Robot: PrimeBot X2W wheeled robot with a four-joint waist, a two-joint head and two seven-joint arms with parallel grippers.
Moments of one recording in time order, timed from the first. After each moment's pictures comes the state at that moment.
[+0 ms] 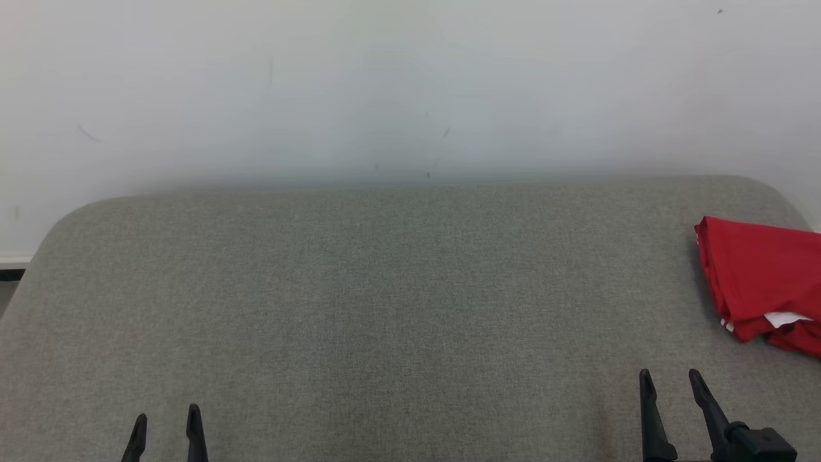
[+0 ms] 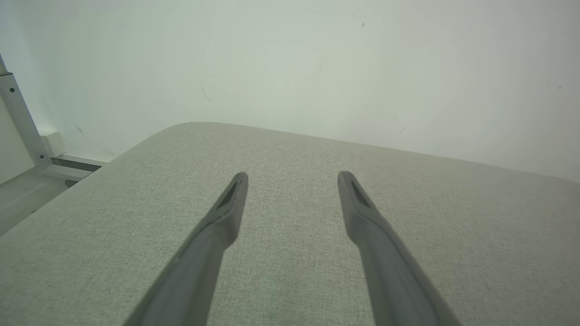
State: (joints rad) left arm 0.10 0.05 0.12 0.17 -0.21 -0.13 -0.26; right arm 0.05 -0.05 -0.07 0.25 0.12 0.13 -0.26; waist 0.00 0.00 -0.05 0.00
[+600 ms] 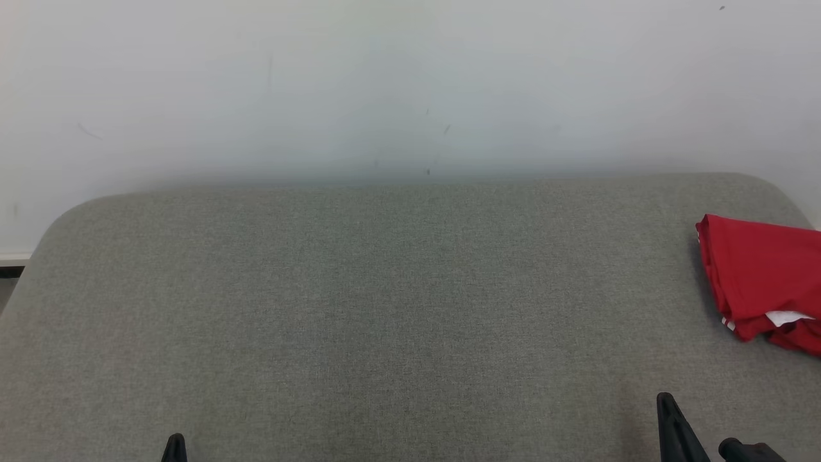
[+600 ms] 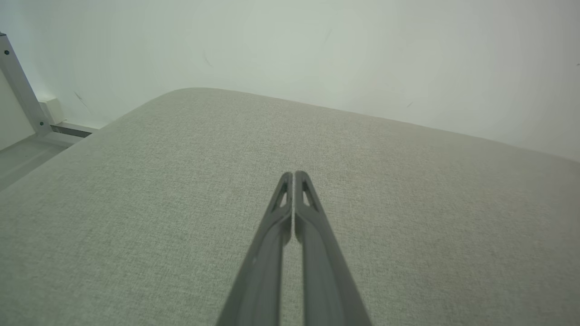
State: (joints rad) left arm 0.11 0.05 0.12 0.23 -0.22 -0.13 -0.26; right arm 0.06 -0.05 -0.06 0.28 0.12 0.13 -0.25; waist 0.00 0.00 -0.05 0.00
